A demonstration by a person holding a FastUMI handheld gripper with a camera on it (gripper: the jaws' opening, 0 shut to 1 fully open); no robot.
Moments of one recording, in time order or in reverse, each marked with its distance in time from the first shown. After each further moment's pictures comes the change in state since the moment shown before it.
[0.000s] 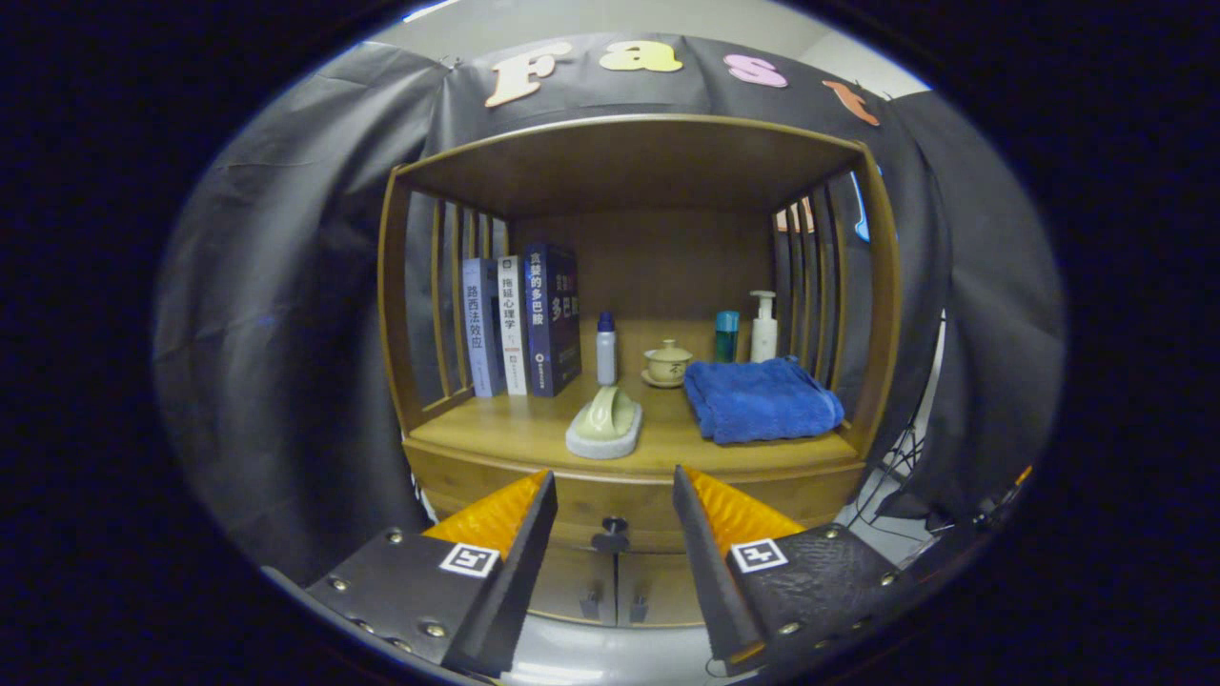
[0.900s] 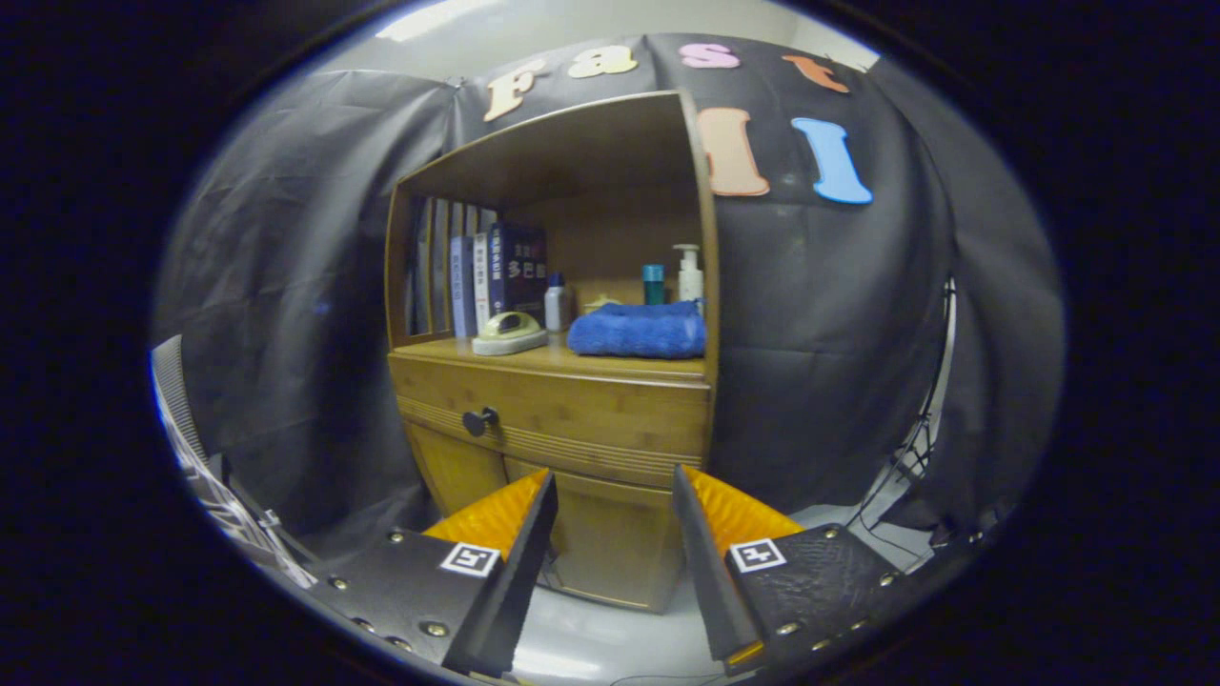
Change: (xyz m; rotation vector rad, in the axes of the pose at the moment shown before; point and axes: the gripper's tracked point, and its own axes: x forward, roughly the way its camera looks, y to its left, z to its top) arm -0.043 -0.237 -0.109 -0.003 -0.029 0.127
